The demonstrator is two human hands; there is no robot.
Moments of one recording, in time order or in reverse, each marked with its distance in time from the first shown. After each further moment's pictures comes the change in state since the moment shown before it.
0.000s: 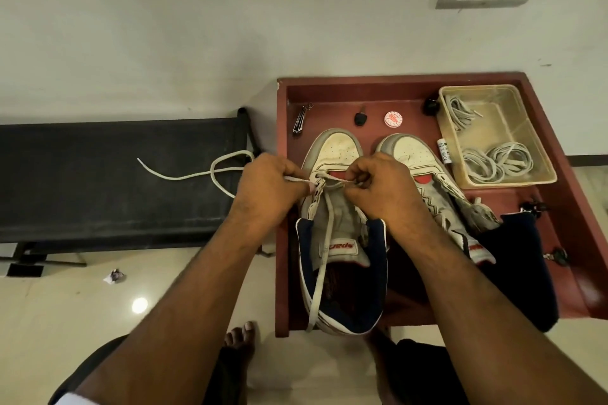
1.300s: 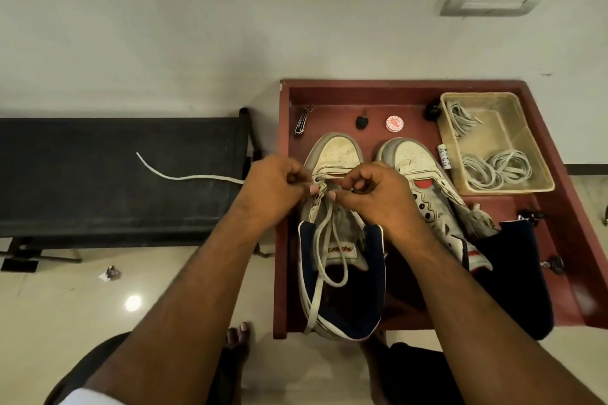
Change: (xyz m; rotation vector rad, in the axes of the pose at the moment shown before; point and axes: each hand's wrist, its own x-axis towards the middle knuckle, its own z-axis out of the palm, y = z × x) left_hand 0.006 -0.002 0.000 0.003 -0.122 0.024; right_hand -0.007 0.005 0.009 0.369 0.039 0.059
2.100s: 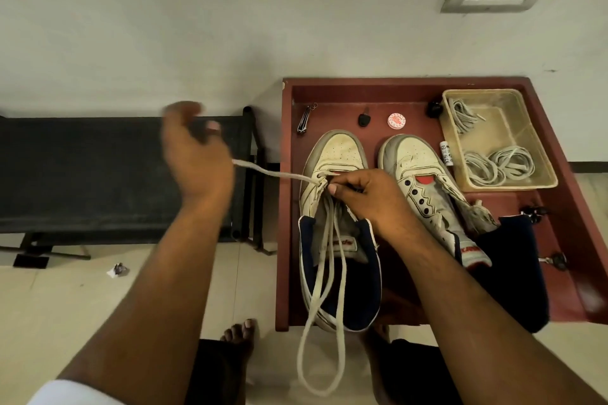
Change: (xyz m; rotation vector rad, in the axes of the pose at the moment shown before) left_hand 0.006 -0.026 -0.048 -0.323 0.877 0.006; right_hand -0.002 -0.002 0.006 0.038 -0.160 0.033
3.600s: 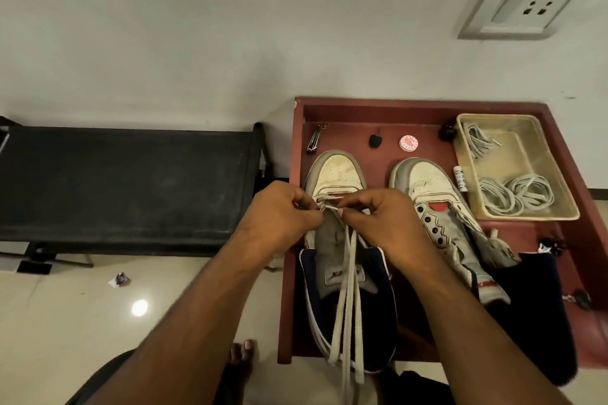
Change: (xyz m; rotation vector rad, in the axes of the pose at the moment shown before) left_hand -0.050 0.022 0.017 0.356 -0.855 -0.208; right_hand -0.002 -0.014 -0.005 -0.051 0.032 -0.009
